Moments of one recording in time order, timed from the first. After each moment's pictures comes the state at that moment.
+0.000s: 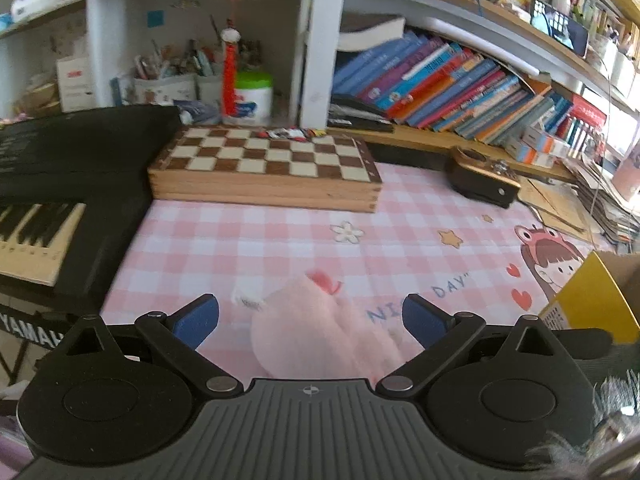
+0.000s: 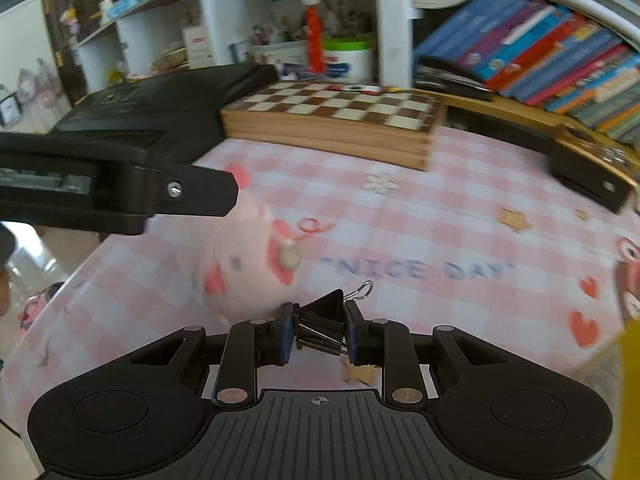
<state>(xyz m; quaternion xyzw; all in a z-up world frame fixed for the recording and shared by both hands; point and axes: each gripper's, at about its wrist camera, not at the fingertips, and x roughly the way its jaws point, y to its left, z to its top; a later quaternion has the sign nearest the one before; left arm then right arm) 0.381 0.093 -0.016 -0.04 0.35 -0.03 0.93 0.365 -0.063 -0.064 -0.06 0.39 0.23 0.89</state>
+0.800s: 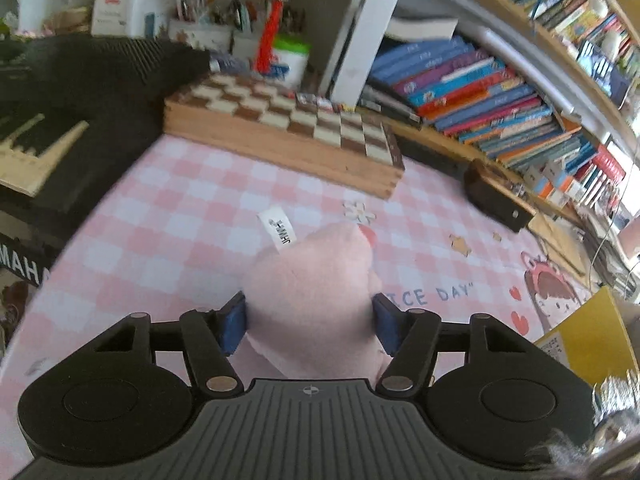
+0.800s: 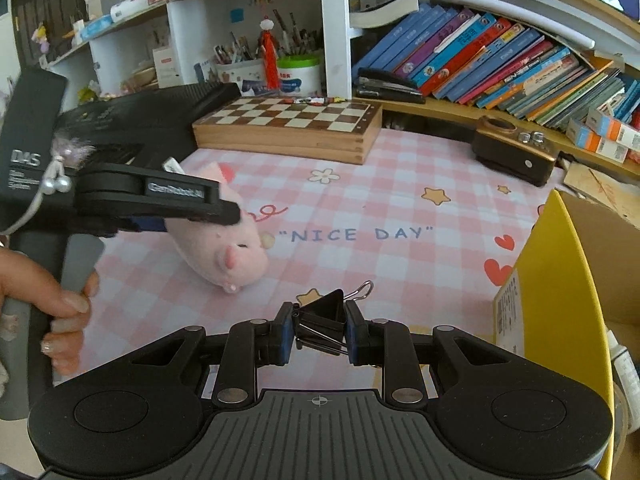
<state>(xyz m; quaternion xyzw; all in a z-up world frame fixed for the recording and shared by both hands) 0.373 0.105 -0.048 -0.15 0.35 0.00 0.92 0.303 -0.094 -0.035 -0.05 0.37 0.18 0.91</state>
